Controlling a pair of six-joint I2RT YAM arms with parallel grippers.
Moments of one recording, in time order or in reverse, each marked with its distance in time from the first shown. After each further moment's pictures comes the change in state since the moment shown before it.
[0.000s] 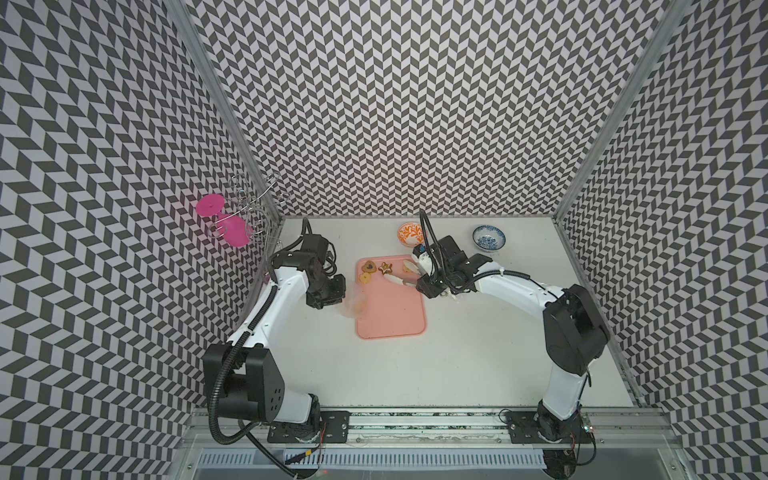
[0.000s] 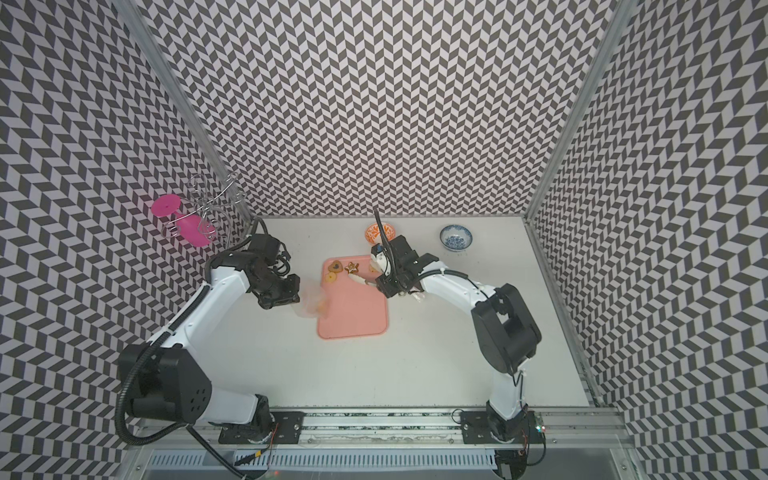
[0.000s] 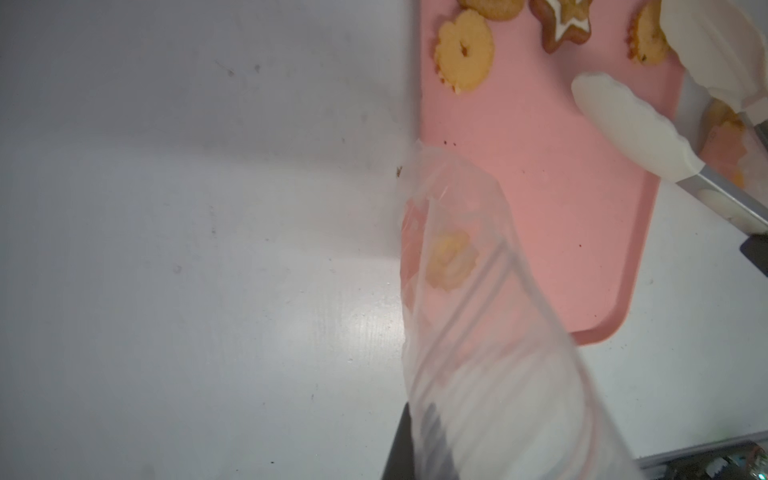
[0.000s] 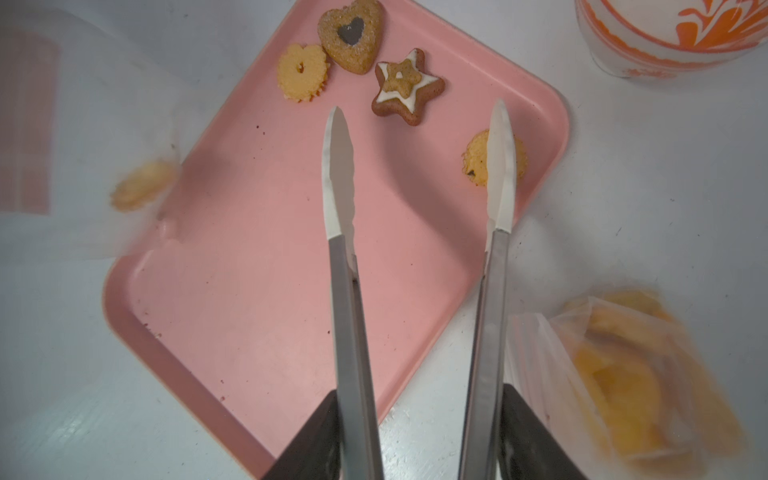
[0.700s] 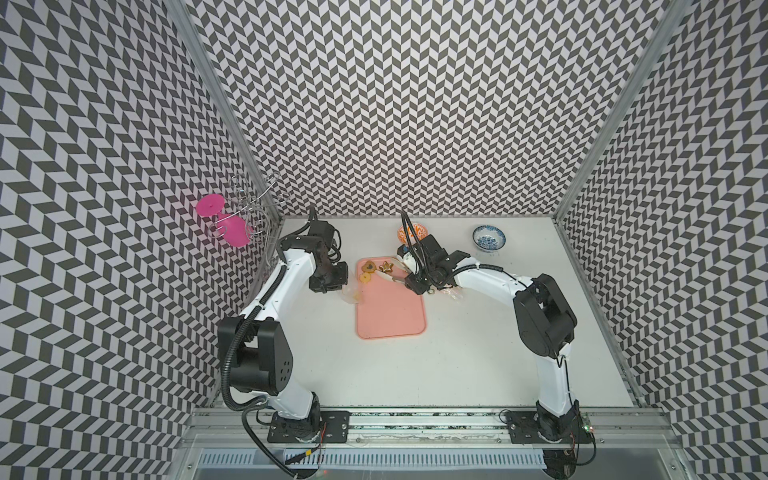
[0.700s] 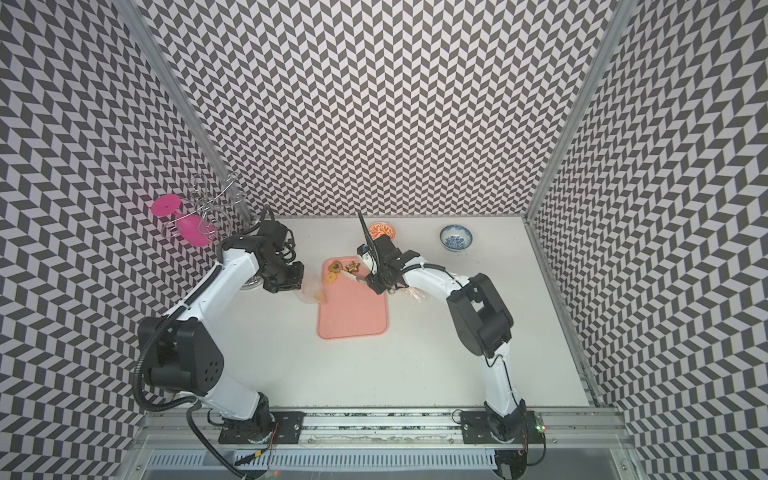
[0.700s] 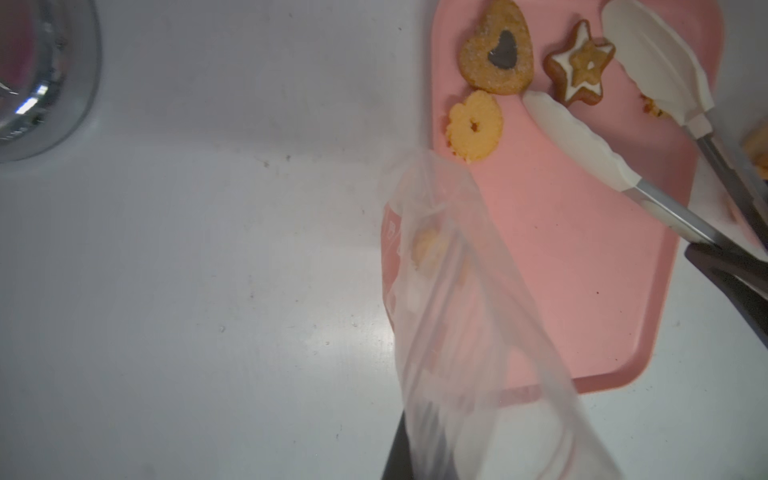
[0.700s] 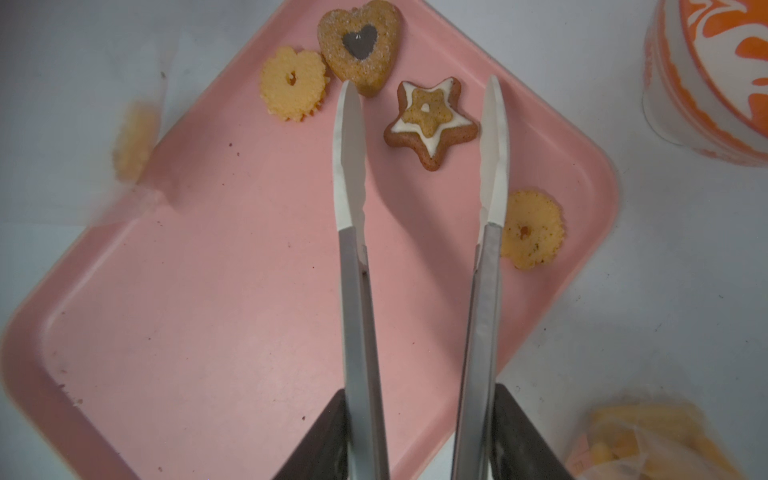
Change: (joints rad) left arm -0.035 0.171 0.140 0.011 -0.008 0.032; right arm 0.039 0.180 0.165 0.003 0.033 -0.069
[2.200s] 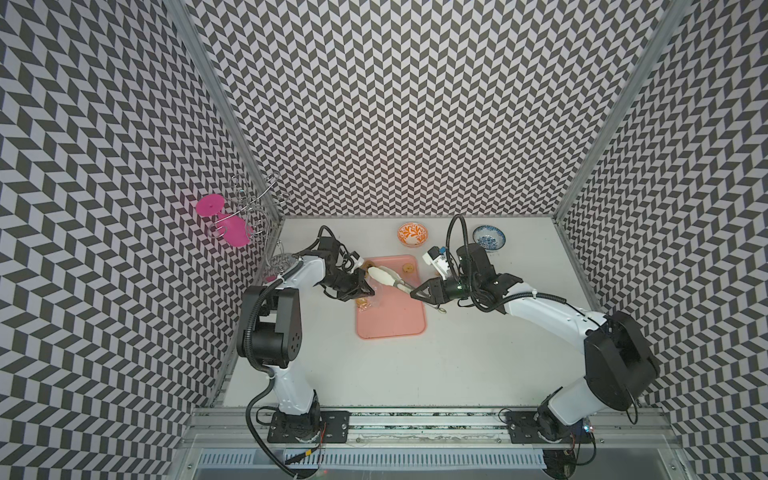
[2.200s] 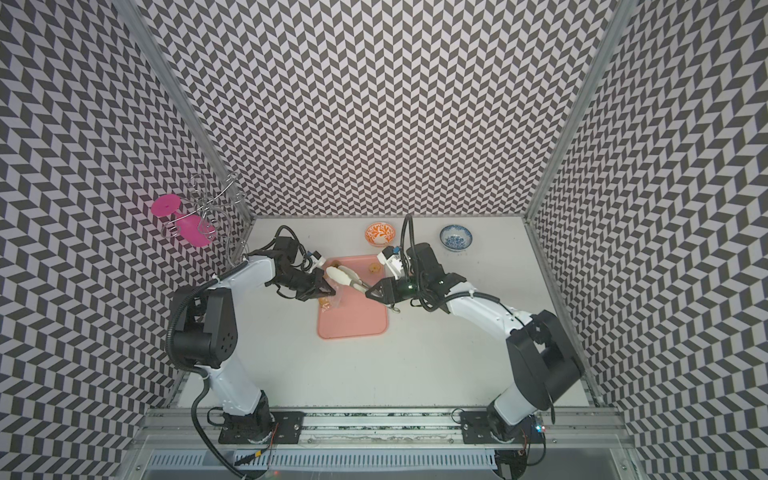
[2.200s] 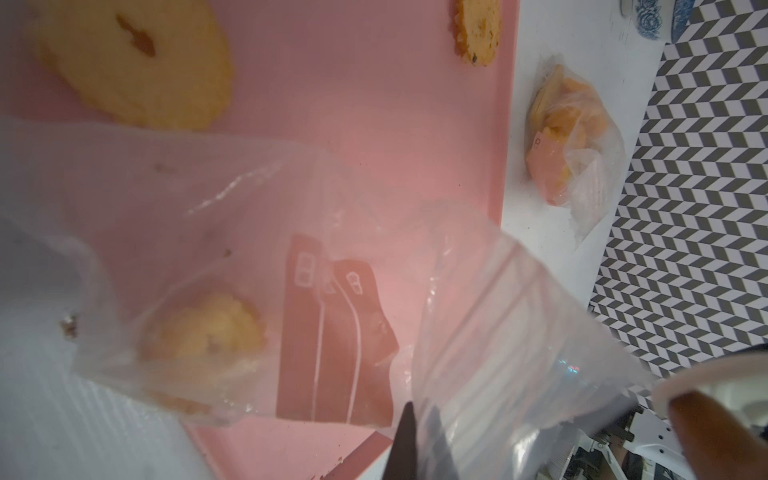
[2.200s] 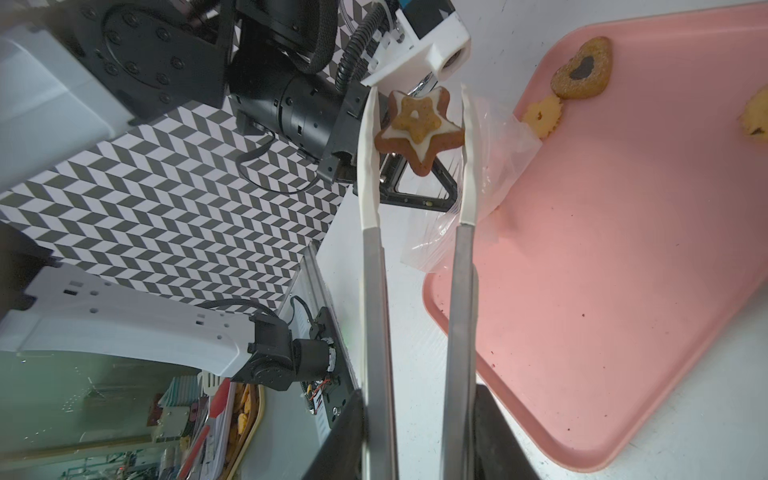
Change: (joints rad) left arm 0.040 0.181 -0.172 0.305 0.607 0.005; right arm -0.083 -0.486 -0.531 0.388 -0.647 0.586
